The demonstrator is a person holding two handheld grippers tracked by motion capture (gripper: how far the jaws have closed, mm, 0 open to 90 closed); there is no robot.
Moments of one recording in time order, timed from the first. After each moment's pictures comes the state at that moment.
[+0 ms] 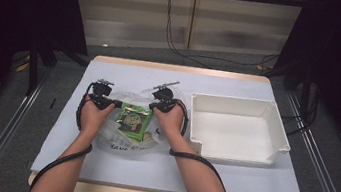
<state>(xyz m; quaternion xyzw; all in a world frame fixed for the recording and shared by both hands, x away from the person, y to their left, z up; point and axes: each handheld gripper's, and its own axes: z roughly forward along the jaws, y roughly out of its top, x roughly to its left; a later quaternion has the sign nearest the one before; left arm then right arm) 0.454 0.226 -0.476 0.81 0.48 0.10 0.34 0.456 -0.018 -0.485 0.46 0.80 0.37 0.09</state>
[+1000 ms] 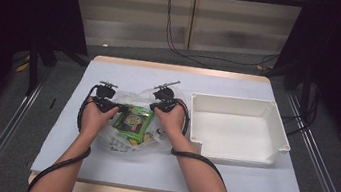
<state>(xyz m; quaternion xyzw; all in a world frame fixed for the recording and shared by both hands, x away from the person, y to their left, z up) 0.442 0.215 -0.467 0.81 0.46 0.04 0.36 0.457 -0.021 -0.485 0.45 0.81 0.37 0.09</state>
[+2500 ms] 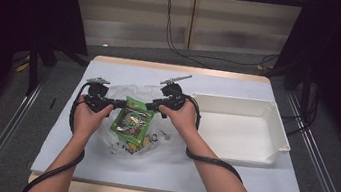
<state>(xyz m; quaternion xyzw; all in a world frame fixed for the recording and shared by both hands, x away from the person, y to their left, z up) 0.413 0.223 -0.428 0.79 0.42 0.05 0.44 0.430 -0.044 -0.432 0.40 0.81 0.43 0.01</state>
